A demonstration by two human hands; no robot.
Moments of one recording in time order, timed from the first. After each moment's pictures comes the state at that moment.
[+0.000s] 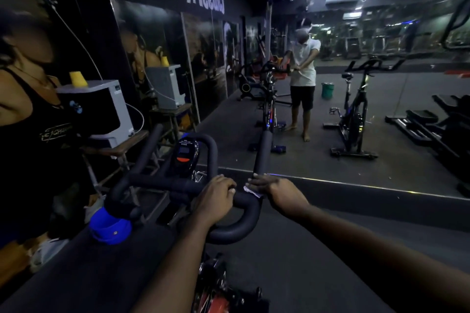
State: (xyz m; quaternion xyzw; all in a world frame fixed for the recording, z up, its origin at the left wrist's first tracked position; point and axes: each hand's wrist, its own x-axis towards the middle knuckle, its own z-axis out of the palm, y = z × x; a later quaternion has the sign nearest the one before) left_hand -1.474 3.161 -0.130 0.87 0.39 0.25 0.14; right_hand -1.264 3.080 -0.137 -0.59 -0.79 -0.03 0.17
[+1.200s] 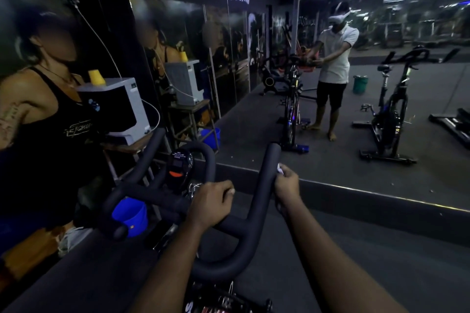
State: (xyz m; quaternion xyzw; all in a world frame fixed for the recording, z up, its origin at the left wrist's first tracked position) left_hand -1.443 3.206 -0.123 0.87 0.40 0.30 0.03; right_hand -1.240 3.189 -0.141 -0.54 -0.23 0.38 0.72
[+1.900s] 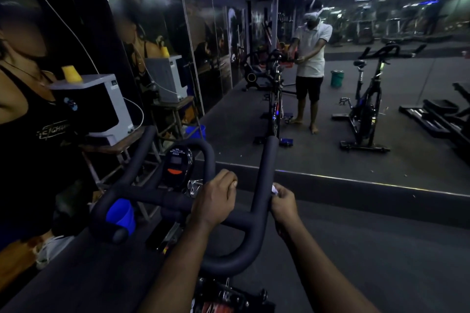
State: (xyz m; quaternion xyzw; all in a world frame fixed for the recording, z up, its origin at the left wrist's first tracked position) left_hand -1.444 3.216 -0.138 0.88 0.29 0.37 0.09; right_hand -1.283 3.139 -0.173 -0.59 -0.26 0.35 0.68
